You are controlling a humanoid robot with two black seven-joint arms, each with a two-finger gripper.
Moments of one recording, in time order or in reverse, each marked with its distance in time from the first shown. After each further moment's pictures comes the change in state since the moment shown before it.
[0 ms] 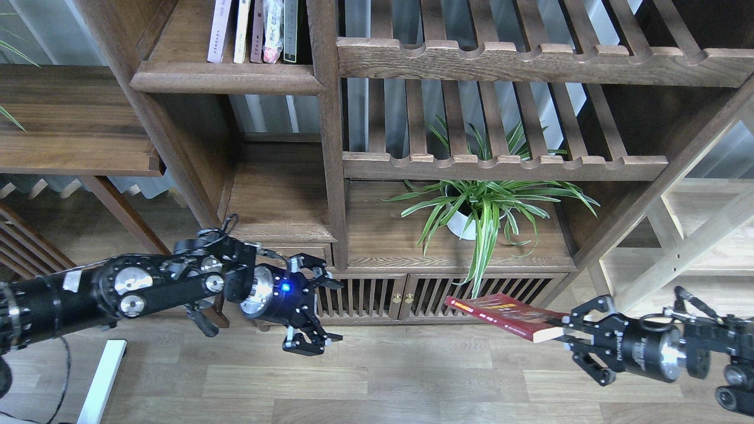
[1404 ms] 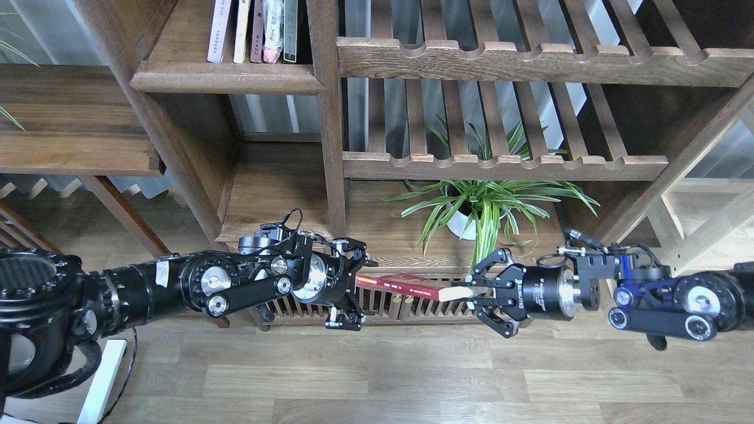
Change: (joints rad) left arm -0.048 -0.239 0.069 0.282 0.072 0.139 -0.012; right arm 0.372 0.294 -0.177 0.009 0.287 0.160 0.000
